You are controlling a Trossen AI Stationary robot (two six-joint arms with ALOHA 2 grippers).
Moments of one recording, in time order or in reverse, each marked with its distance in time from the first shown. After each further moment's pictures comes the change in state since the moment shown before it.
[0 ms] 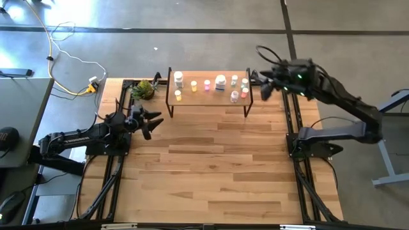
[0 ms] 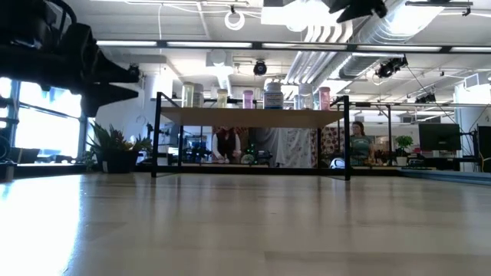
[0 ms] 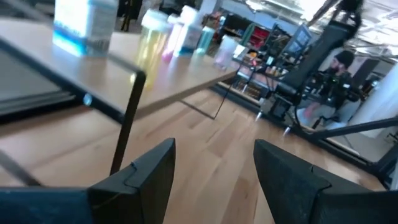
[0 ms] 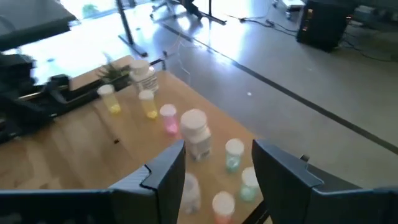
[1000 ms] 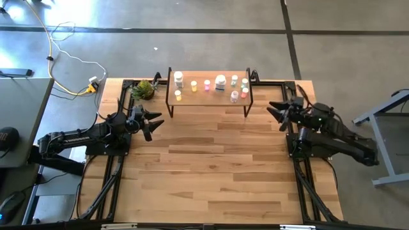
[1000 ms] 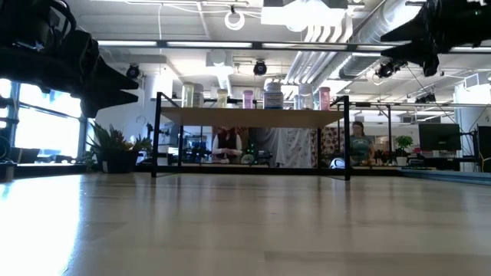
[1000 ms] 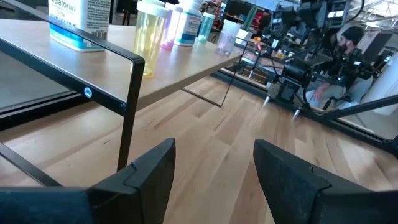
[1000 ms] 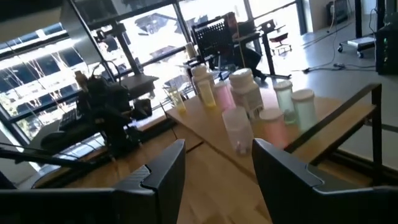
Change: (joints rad) left arm 0.000 0.023 0.001 -0.028 0.002 0.076; right arm 0.058 -0.914 -0.971 0.468 -0.151 0.182
